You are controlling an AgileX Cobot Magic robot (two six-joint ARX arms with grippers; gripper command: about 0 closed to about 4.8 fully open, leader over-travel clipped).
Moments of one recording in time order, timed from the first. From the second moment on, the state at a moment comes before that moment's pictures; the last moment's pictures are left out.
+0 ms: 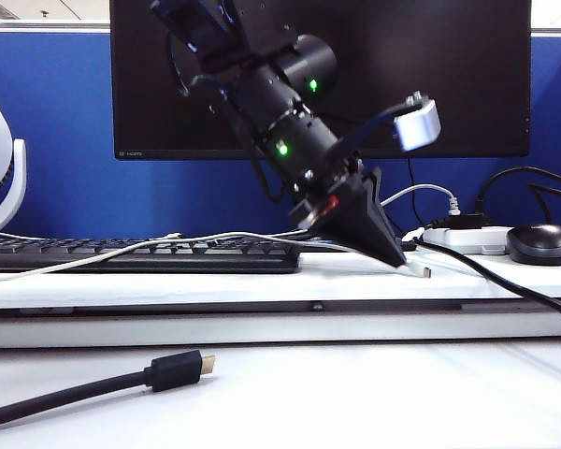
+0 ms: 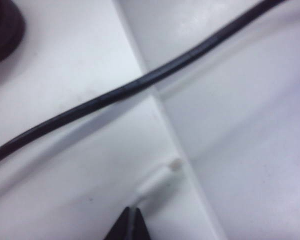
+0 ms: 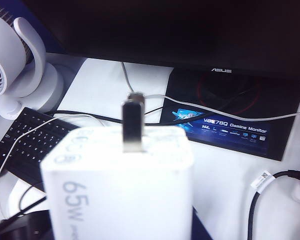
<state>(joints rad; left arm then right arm) -0.75 2.06 1.59 -0.52 0.51 1.23 0.51 1.53 2.04 -1.07 -0.06 0.29</state>
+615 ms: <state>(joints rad) -0.73 1.99 1.59 -0.52 0.46 1.12 0.51 1.52 2.04 -1.07 -0.07 0.29</state>
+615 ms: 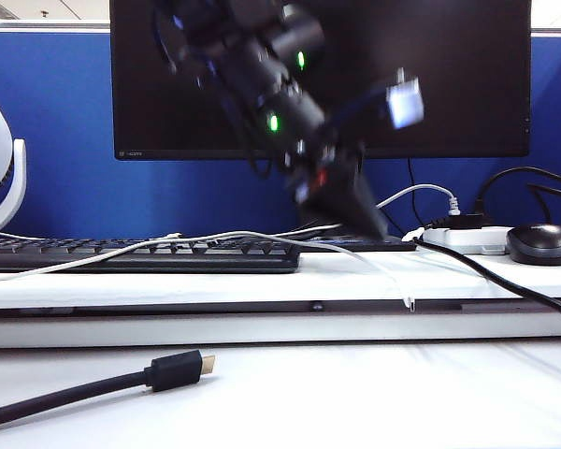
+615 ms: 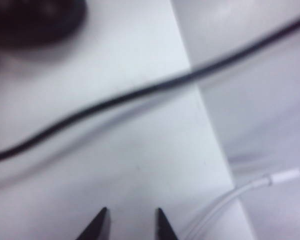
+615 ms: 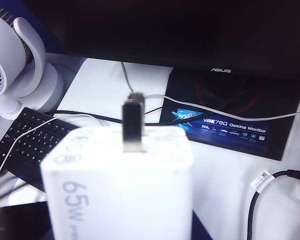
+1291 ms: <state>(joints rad) -0.75 1.88 1.59 -0.65 0.58 0.31 0.51 1.50 2.04 -1.07 -0.06 0.29</state>
